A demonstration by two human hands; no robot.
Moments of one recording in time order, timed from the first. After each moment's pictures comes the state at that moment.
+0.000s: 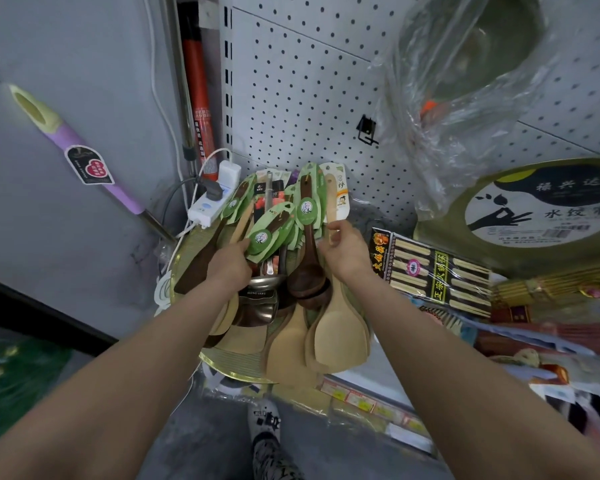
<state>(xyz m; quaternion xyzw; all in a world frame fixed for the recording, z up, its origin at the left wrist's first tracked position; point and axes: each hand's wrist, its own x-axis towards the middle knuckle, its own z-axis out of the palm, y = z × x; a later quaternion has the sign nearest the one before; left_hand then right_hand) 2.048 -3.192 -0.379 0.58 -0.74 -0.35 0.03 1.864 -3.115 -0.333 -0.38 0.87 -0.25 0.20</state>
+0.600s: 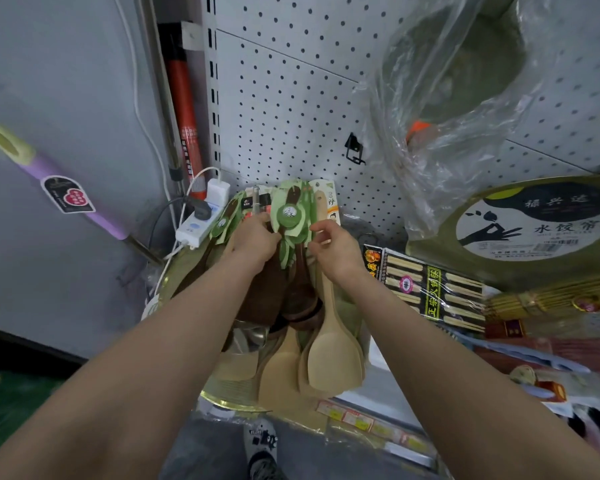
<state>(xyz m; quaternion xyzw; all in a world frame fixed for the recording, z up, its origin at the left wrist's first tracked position) 1.974 -3.225 -0.327 0.55 -0.65 -0.49 0.20 1.853 -3.135 -0.309 -0.40 0.83 -0.31 0.25</state>
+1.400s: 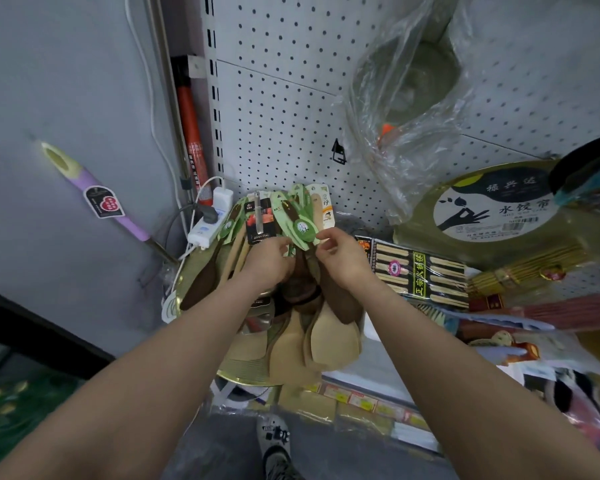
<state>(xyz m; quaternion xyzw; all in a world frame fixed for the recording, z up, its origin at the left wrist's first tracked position) 2.006 -3.159 -0.296 0.47 -0.74 -0.47 0.09 1.874 -3.079 -0.278 -0.40 0.83 -0.31 0.23</state>
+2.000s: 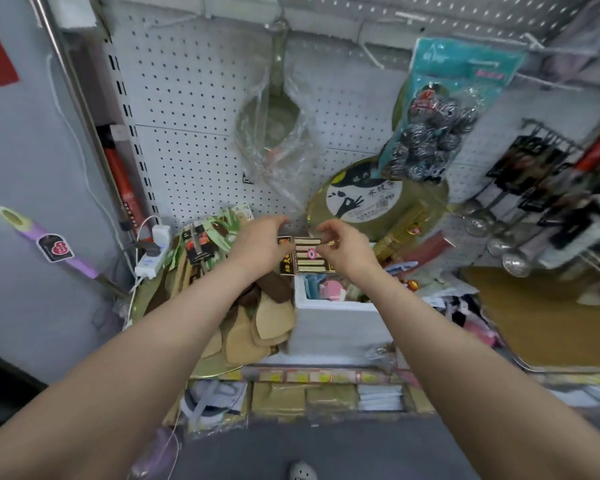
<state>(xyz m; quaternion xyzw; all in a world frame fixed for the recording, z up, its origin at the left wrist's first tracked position) 1.994 -3.025 -0.149 0.27 -0.92 -0.23 0.16 1.876 -2.898 -0.151 -0.38 0.86 -0.32 0.08</state>
